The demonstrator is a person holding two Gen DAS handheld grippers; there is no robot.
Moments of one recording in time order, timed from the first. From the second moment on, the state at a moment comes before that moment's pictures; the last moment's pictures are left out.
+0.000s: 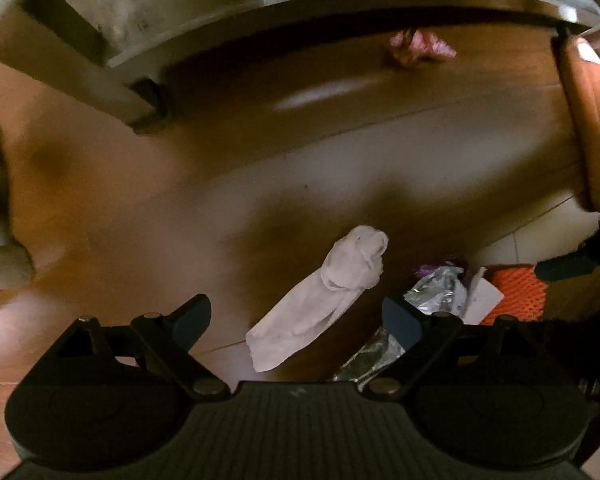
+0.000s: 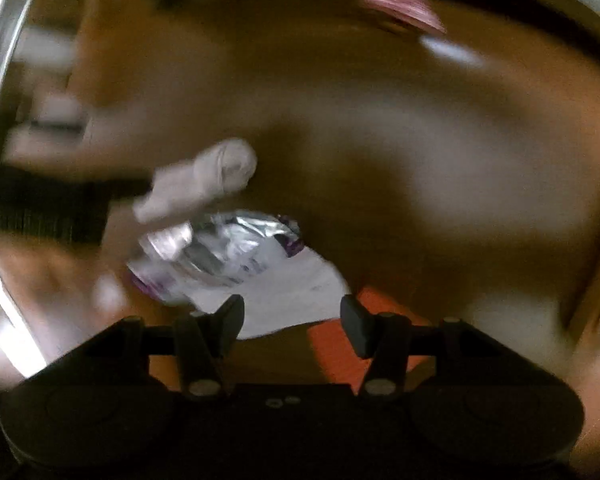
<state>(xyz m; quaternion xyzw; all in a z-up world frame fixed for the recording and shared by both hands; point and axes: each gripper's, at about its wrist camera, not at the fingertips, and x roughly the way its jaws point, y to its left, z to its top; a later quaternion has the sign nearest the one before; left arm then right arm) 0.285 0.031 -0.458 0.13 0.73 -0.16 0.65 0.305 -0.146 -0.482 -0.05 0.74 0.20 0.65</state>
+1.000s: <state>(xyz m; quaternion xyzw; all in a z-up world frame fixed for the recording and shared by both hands) 0.283 0.021 -0.531 0.09 0.75 -0.17 0.63 0.235 -0.098 -0.557 -0.40 0.57 0.39 0.60</state>
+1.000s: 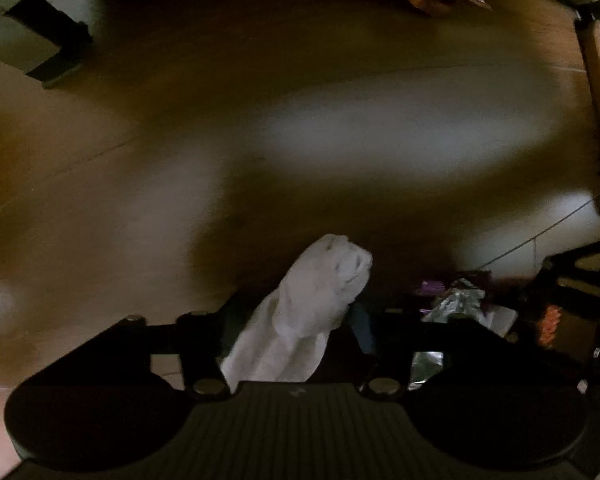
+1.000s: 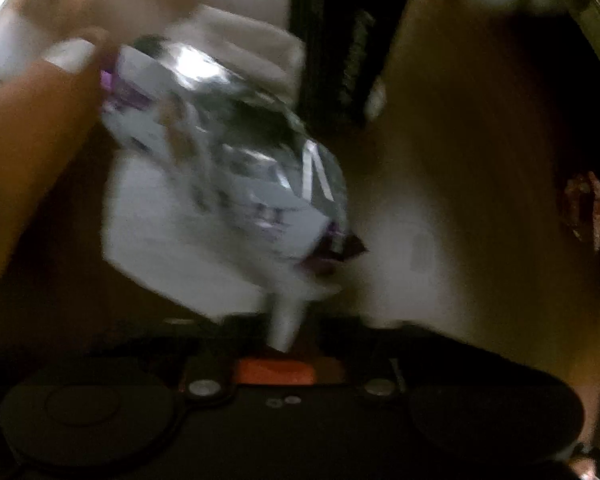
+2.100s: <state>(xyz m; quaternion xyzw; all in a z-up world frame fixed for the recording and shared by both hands) 0.296 0.062 -0.509 0.04 0.76 -0.15 0.64 0.249 -0.093 -0.552 -0.37 0.57 0.46 0.58</state>
